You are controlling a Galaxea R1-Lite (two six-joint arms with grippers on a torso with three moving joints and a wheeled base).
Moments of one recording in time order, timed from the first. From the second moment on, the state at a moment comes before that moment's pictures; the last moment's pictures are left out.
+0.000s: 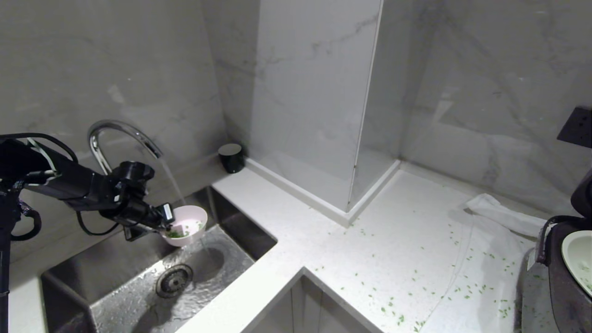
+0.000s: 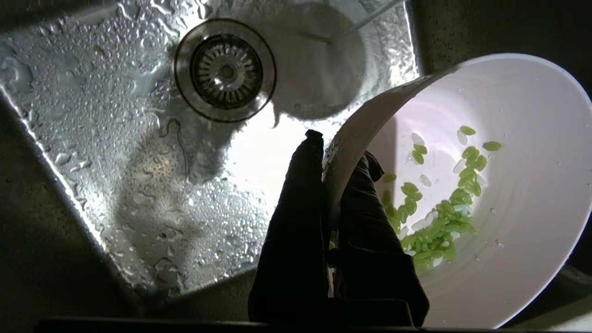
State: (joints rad) left arm 0.11 2.25 -1.38 0.12 -0.06 -0.38; right arm 0.01 0.00 -0.02 0.05 0.03 -0.04
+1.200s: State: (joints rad) left arm 0.14 2.34 -1.56 0.13 -0.05 -0.43; right arm 0.01 0.00 -0.02 0.05 0.03 -0.04
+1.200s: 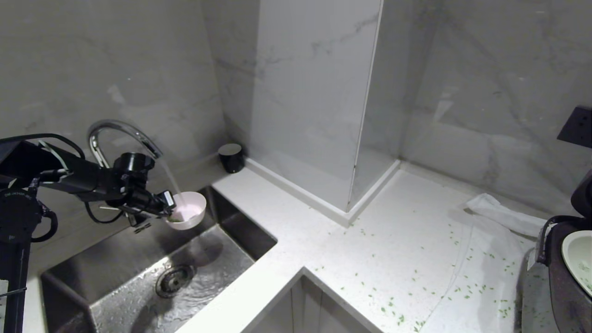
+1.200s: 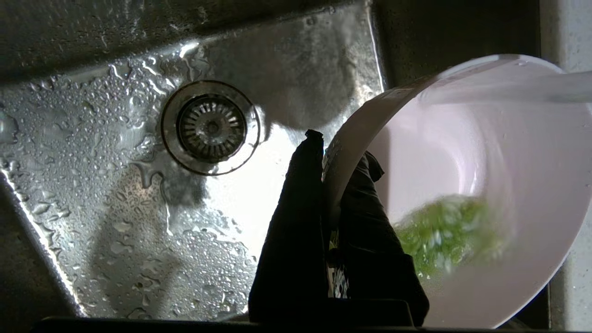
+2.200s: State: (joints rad) left arm 0.14 2.34 -1.56 0.13 -0.06 -0.45; right arm 0.01 0.00 -0.02 0.05 0.03 -0.04
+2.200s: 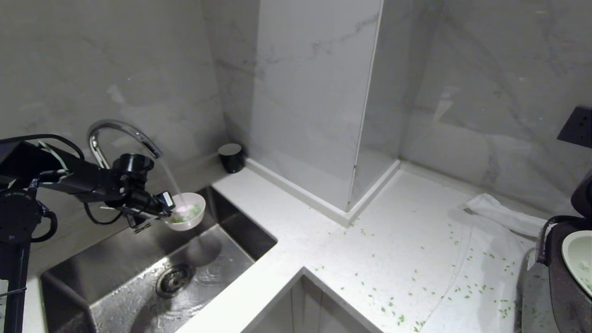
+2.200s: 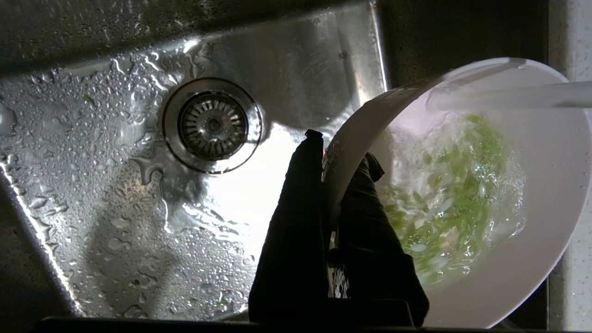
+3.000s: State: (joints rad) left arm 0.14 2.34 -1.56 0.13 -0.06 -0.47; right arm 0.01 0.00 -0.02 0.05 0.03 -0.04
